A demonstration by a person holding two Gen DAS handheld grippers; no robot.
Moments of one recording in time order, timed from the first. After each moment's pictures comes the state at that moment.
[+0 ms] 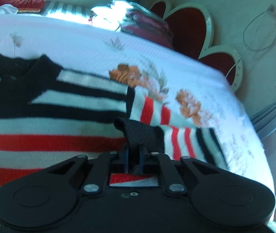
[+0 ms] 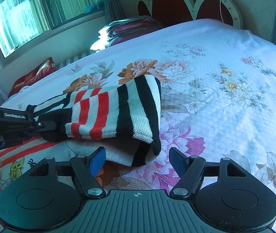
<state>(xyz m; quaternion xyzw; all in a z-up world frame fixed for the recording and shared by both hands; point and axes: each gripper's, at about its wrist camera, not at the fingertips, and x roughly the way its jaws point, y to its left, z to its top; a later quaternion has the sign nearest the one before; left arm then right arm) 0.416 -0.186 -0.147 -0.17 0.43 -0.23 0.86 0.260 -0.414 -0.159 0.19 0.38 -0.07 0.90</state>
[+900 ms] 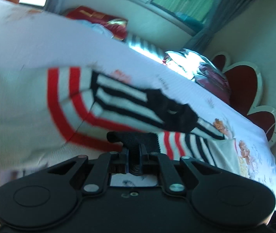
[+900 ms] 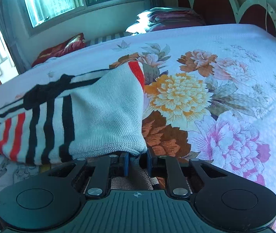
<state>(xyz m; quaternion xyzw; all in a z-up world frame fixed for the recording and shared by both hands) 0.329 0.036 -0.129 -0.24 0.38 -0.03 0.89 0.297 -0.338 -0.167 0.13 0.40 0.02 0.91</state>
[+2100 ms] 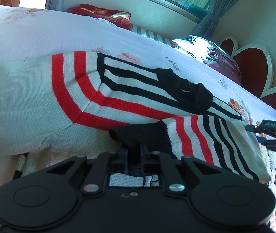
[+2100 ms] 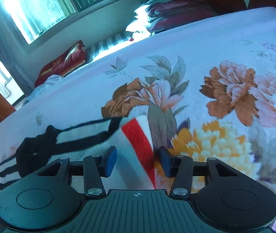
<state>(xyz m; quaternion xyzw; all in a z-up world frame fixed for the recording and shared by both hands) 0.323 0.024 -0.156 -0.18 0.40 -0.01 0.90 0.453 -0.373 -0.181 0.22 0.42 0.06 0.88</state>
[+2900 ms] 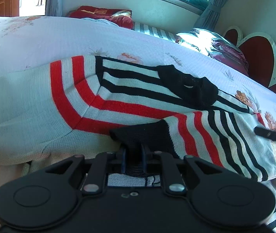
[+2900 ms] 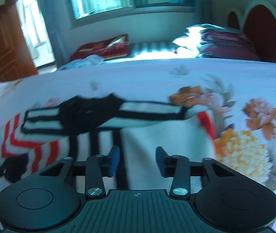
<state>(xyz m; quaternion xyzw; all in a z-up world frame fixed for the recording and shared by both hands) 0.331 0.011 -0.148 -0.13 0.42 0.01 0.90 0.373 -0.271 -0.144 0.05 0.38 0.16 0.91</state>
